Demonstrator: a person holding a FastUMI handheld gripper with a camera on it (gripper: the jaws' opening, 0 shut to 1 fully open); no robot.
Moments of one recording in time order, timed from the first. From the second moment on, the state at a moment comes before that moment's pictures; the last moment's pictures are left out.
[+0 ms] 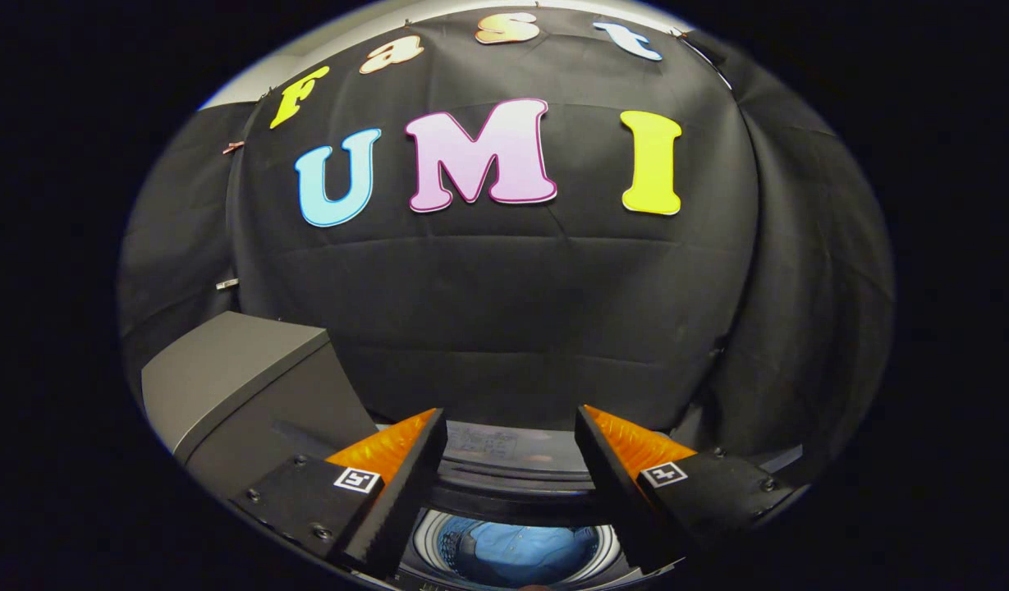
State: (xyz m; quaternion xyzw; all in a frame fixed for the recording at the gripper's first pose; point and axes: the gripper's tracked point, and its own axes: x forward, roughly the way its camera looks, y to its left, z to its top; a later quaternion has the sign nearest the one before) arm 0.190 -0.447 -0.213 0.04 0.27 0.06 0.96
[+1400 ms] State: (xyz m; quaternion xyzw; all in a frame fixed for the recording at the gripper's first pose) arm 0.159 -0.278 -0.015 0.06 0.09 0.05 0.99
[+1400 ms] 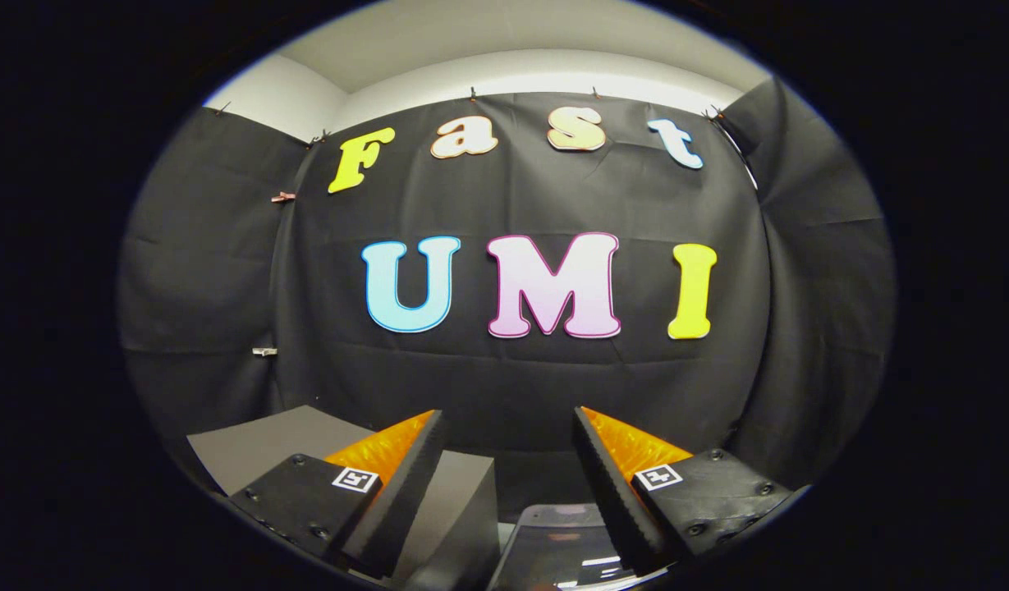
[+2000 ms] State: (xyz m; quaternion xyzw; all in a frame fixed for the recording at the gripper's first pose) arm 0.124 -0.243 -0.010 0.07 0.09 0.03 0.99
